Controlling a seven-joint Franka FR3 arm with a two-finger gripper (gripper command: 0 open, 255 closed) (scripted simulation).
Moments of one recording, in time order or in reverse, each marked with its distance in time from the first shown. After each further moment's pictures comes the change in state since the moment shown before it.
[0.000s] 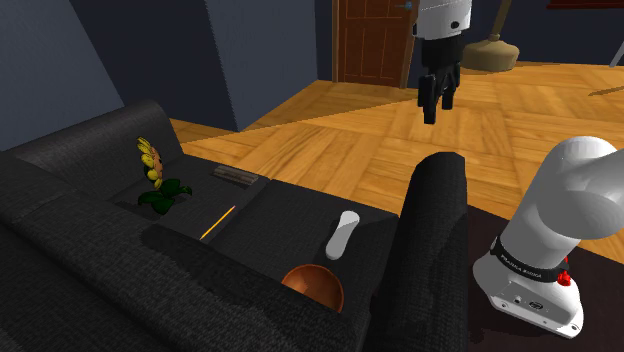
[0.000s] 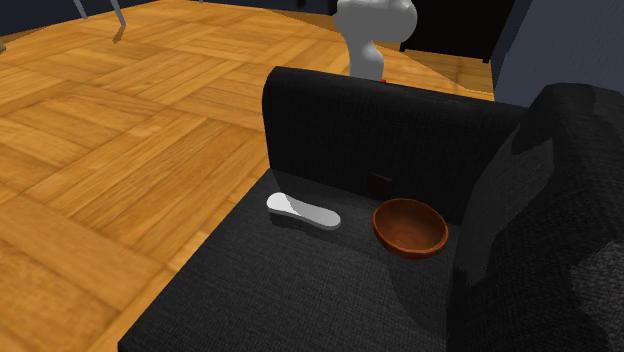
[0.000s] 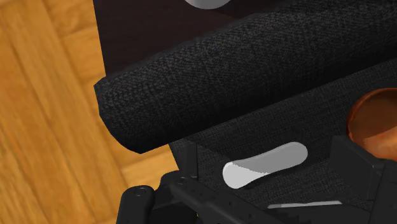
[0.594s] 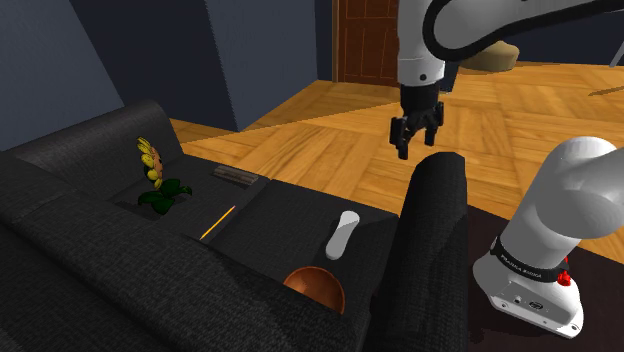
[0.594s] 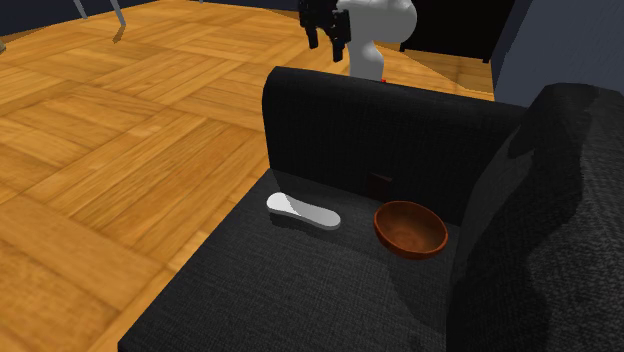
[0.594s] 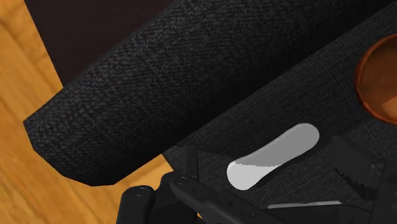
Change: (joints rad) arm -0.025 0.025 0.112 -0.191 0.104 0.250 0.260
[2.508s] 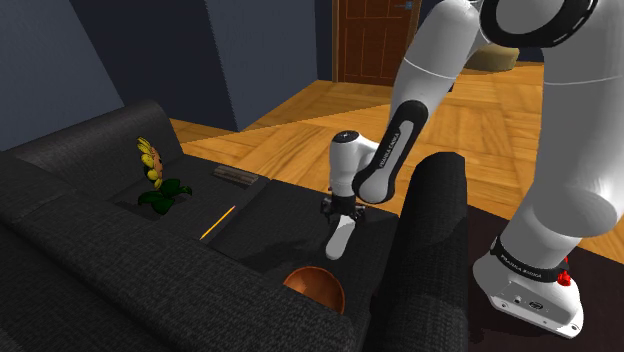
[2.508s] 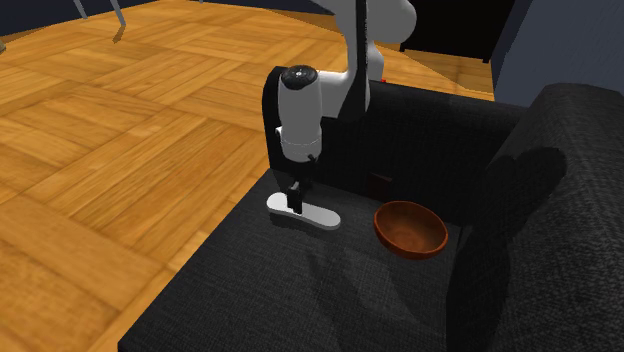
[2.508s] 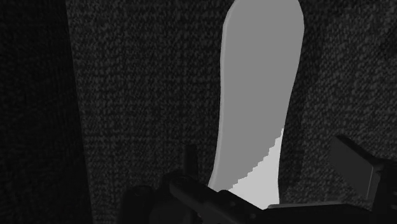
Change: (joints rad) arm -0.038 1.086 0.124 0.086 -0.359 1.138 1.311
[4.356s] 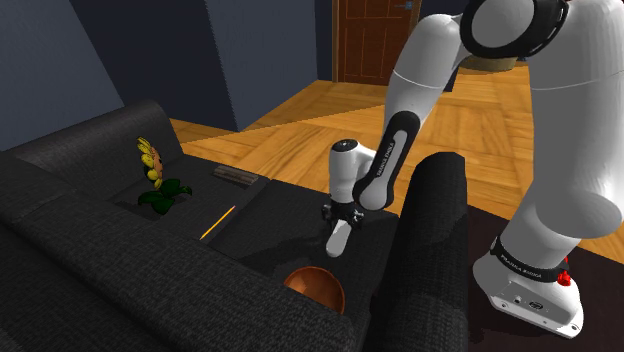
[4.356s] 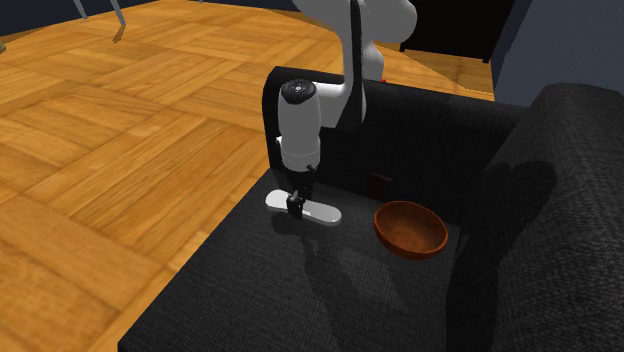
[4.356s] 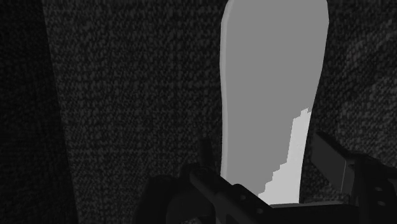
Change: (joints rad) arm 0.044 0.083 -0.056 0.031 -0.047 0.056 0.047
